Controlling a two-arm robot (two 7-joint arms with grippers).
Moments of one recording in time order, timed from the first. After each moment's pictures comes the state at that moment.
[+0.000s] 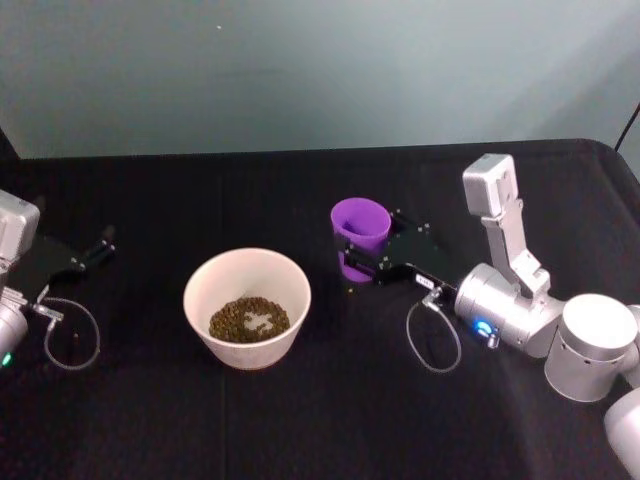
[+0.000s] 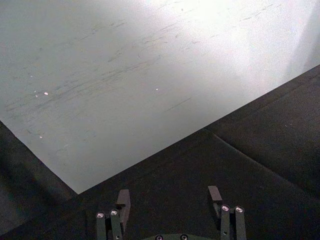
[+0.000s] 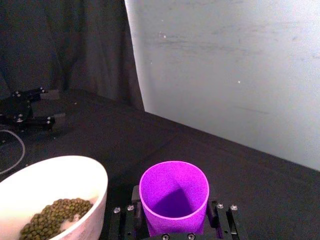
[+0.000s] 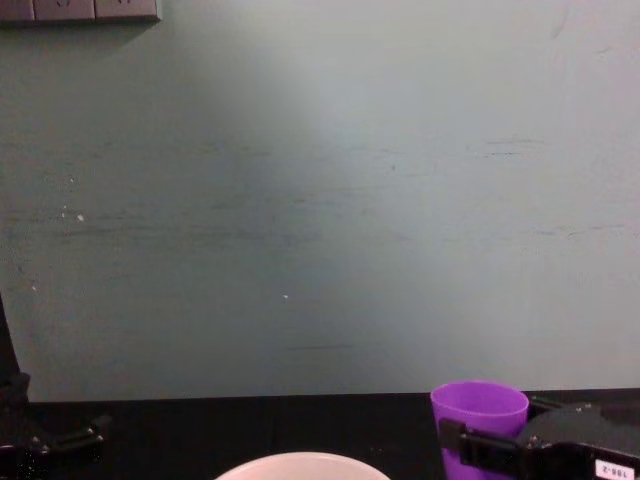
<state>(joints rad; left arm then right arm) -0.20 0.60 0.45 -1.41 -0.25 -0.12 0.03 0.24 0.33 -0.30 -1.34 0.30 -0.02 0.51</state>
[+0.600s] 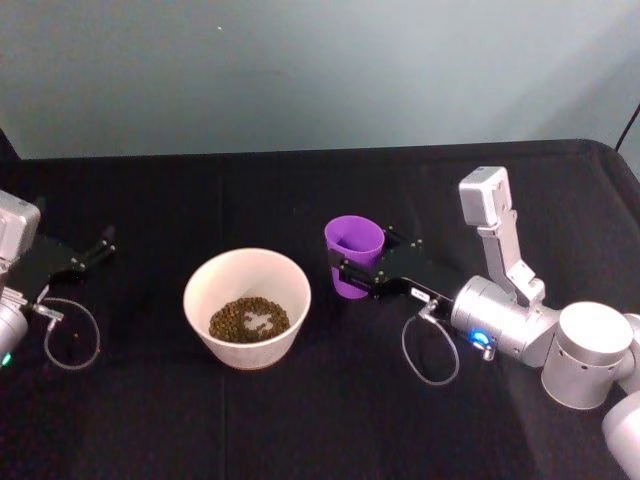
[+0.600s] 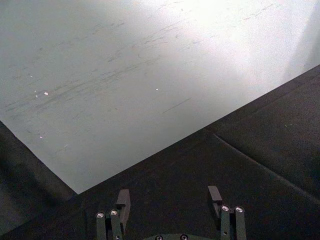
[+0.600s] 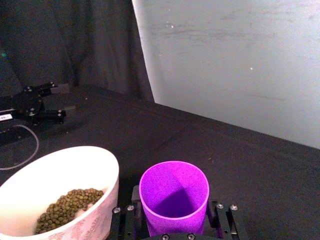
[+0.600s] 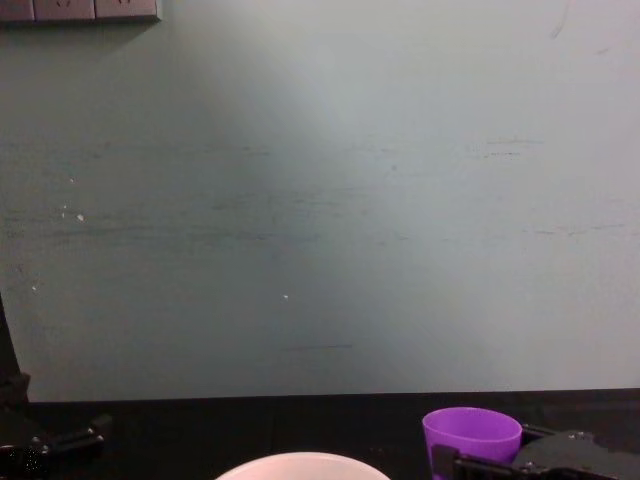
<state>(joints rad) -0.20 0.60 0.45 -1.41 -0.25 -0.12 0.03 0.25 0.35 -0.34 -1.31 0.37 -0.01 0.54</state>
